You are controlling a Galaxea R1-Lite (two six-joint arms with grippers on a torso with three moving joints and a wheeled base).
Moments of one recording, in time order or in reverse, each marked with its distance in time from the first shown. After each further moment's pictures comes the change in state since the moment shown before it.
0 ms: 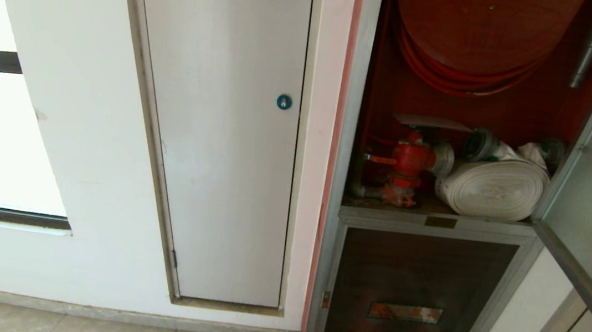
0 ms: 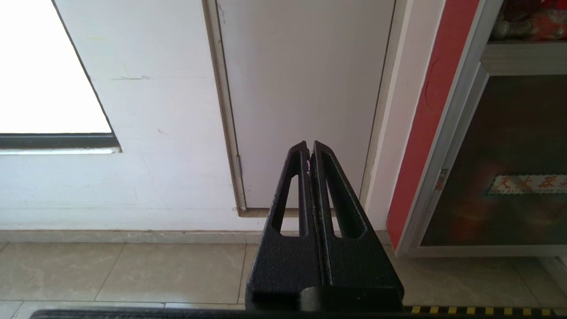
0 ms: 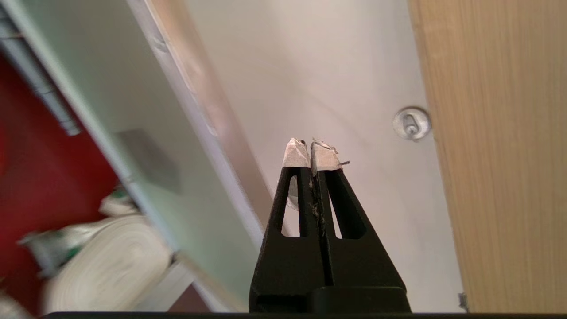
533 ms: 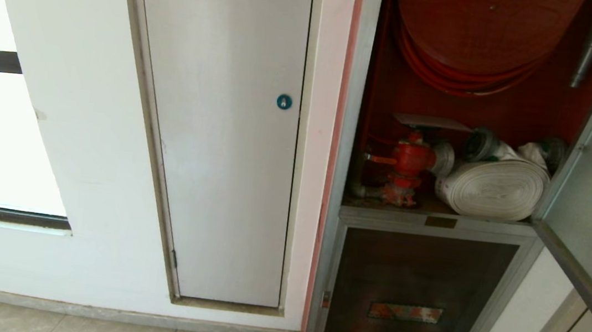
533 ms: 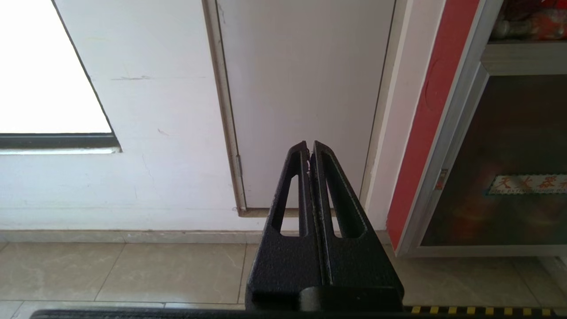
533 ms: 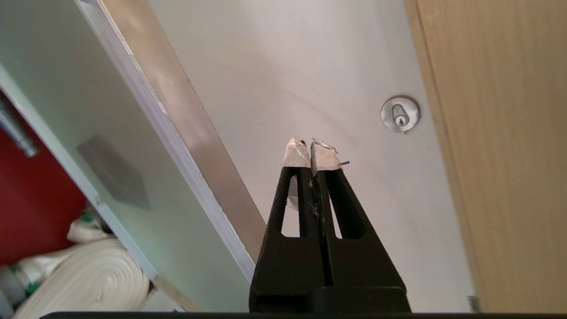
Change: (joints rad) left arm 0.000 0.000 0.000 0.000 0.000 0.000; right arm -0.239 0.125 0.195 -0.306 0.138 0.083
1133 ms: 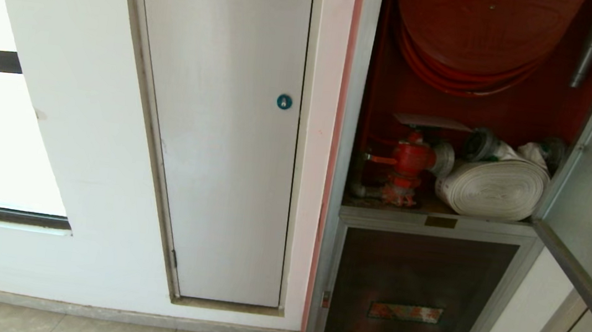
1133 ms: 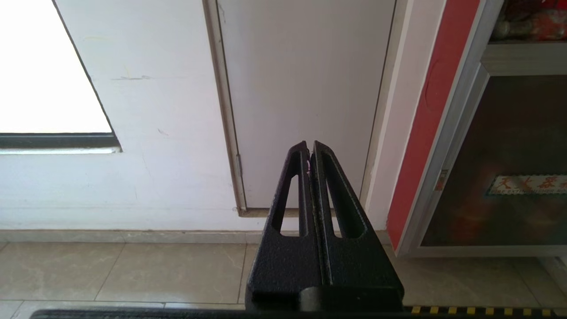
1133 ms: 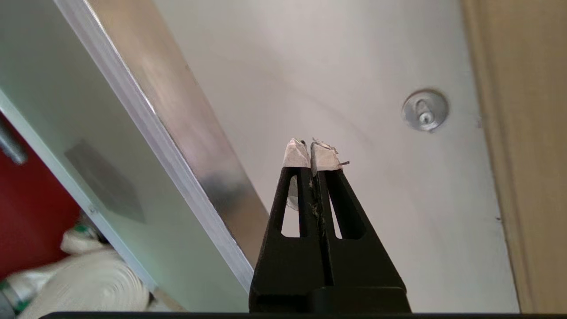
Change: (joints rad) left arm 0.000 0.000 0.000 0.000 0.001 0.000; right arm -0.101 0.199 0.008 -0.175 0.083 0.055
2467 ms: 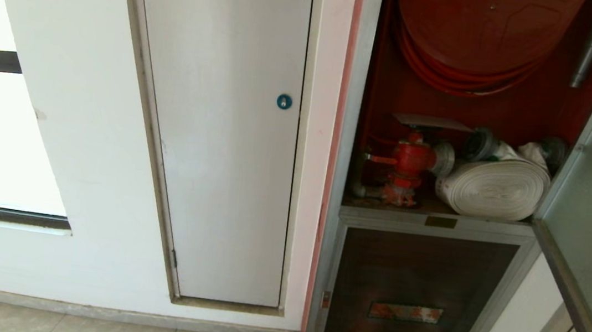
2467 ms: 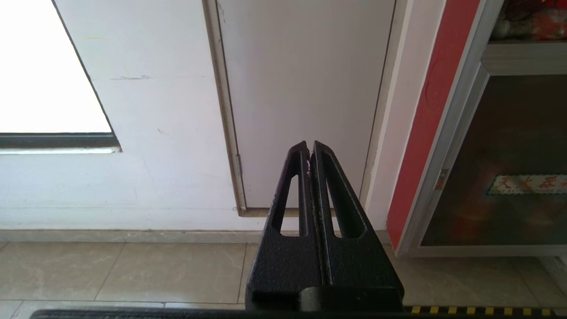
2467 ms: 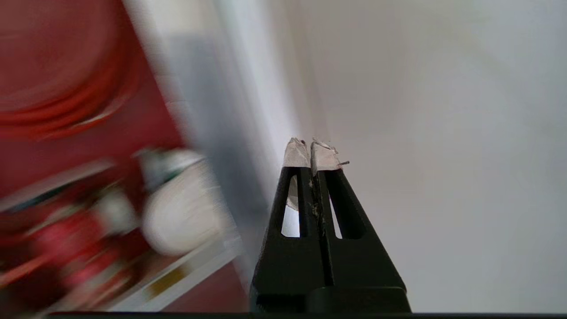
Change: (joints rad) left arm 0.000 0.000 0.000 0.000 0.000 0.000; right arm 0.175 -0.156 -0.026 0.247 0.335 -0.019
